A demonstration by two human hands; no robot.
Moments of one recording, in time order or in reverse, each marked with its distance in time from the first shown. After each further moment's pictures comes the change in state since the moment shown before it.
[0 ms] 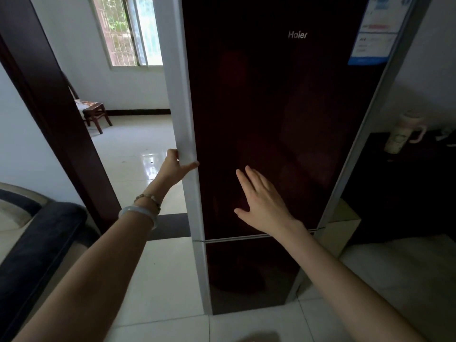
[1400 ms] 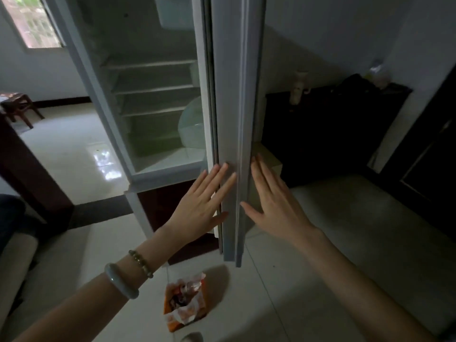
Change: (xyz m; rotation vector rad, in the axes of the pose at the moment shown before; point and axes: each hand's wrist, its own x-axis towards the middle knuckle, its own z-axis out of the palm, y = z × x) left_hand -0.413 0.131 0.196 0.716 -0.162 1.174; right_hand -0.372 0.082 -0.094 -0.031 0.160 0.168
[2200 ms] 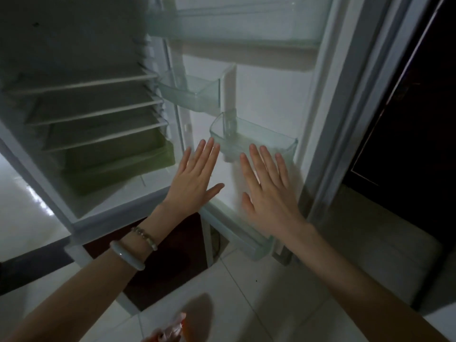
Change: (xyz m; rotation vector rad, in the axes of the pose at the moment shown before) left_hand 0.158 -0.077 0.079 0.011 0.114 -0.009; right_hand 0.076 0.075 0.004 -0.504 0.226 0.148
